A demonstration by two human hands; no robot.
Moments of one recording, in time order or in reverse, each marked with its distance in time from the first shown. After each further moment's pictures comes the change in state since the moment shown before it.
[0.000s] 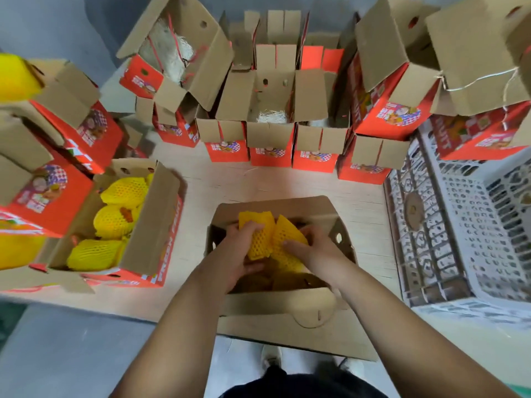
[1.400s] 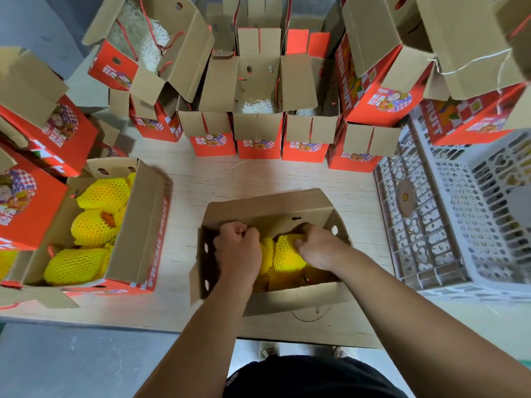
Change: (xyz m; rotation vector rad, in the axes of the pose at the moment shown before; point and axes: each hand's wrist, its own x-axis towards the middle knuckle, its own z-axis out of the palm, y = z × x) left_hand 0.008 -0.024 0.020 0.355 0.291 0.323; right_hand 0.040 0.006 -0.007 -0.653 0.027 0.068
